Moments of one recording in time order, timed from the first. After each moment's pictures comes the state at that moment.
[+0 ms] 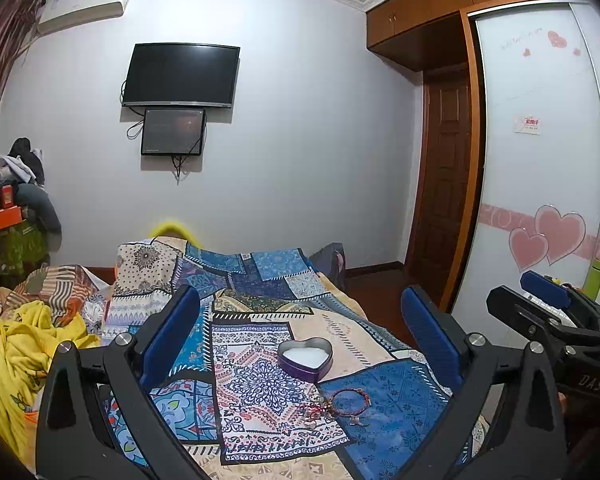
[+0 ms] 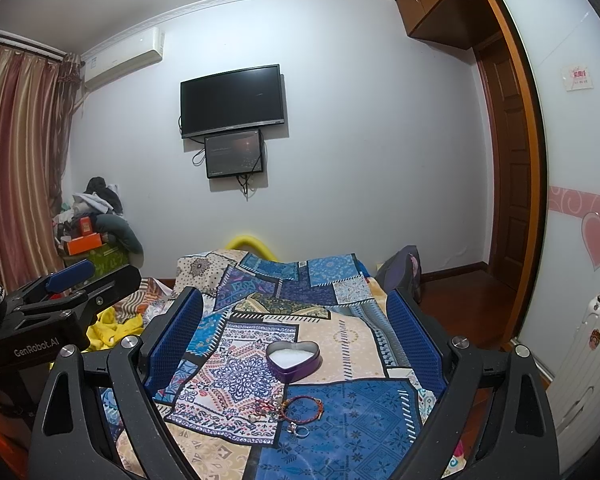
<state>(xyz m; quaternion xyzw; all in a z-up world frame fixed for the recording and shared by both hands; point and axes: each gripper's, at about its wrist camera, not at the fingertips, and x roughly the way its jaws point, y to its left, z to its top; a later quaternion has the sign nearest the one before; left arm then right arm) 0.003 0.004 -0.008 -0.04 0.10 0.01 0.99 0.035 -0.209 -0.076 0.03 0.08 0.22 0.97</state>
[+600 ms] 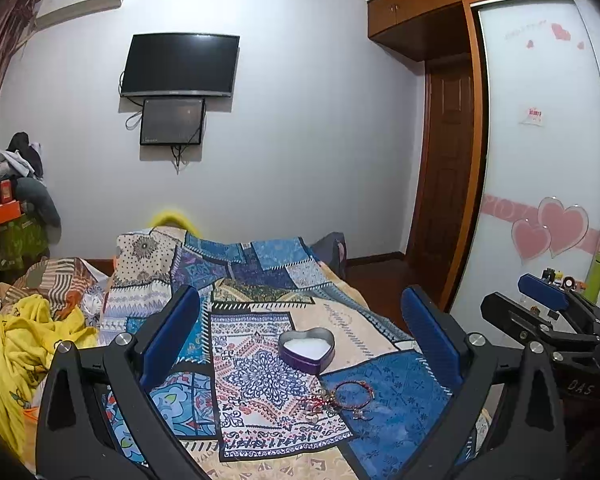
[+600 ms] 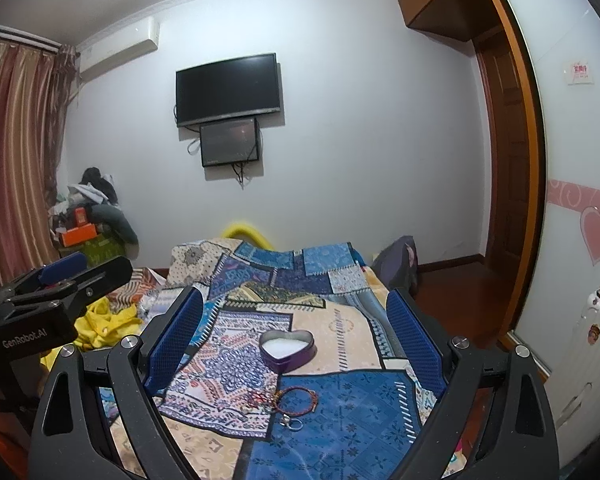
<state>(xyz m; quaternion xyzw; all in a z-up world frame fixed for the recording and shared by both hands) 0.019 0.009 -0.018 -0.05 0.13 0.01 0.99 0.047 -0.207 -0.090 0.03 0.11 0.21 0.97</state>
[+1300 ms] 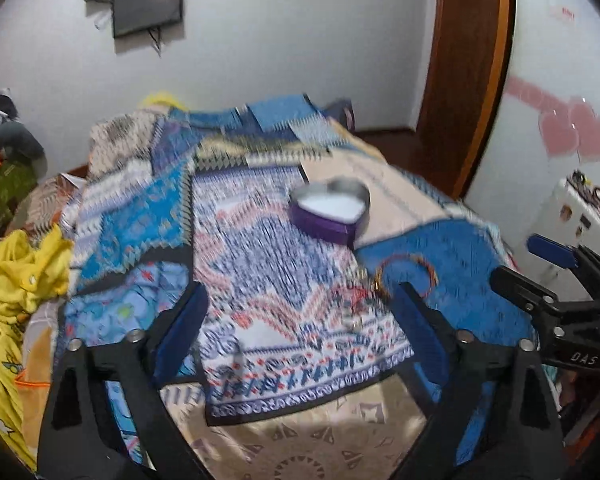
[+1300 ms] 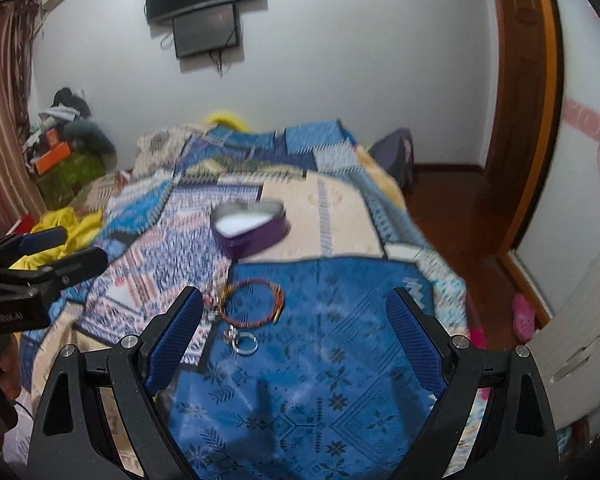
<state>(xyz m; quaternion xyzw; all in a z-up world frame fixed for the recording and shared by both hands) 0.110 0.016 -0.150 -0.02 0.37 -0.01 0.93 0.115 -0.205 -0.197 -0.01 0.31 0.21 0.93</state>
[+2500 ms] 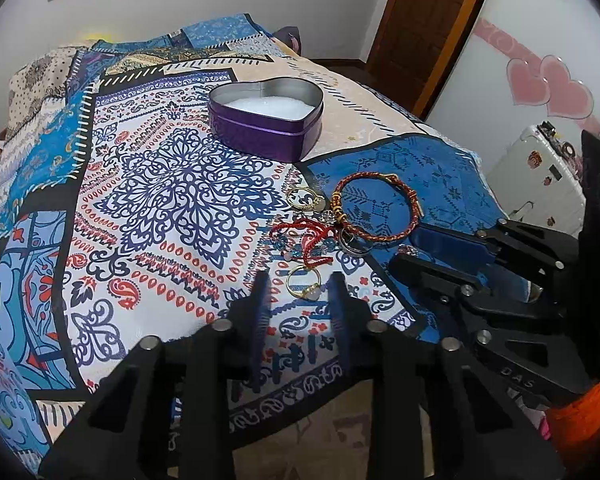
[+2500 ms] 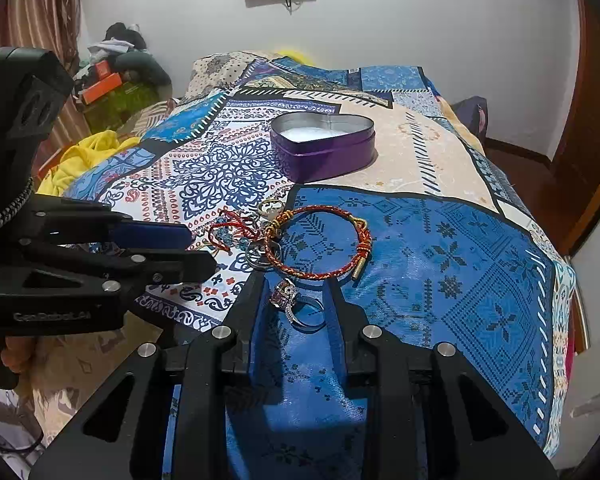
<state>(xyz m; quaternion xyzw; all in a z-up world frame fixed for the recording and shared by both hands) 0.157 0.000 -0.217 -0.03 0.47 -0.11 0.87 0.141 -0.162 -0.247 -0.07 0.37 0.32 0.87</state>
